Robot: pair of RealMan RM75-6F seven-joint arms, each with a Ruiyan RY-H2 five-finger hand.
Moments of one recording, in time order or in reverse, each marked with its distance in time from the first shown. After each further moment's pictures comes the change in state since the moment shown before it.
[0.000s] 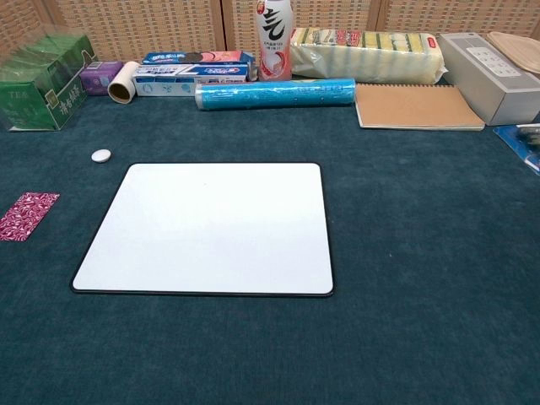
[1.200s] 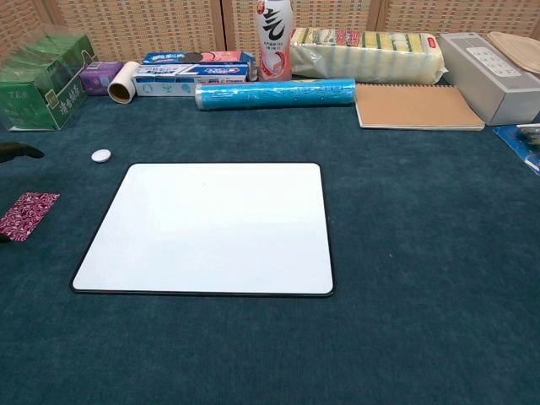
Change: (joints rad) left arm -0.331 -0.246 -0.083 0.010 -0.474 -0.376 0.411; right arm -0.018 0.072 0.011 -0.019 0.030 0.001 0.149
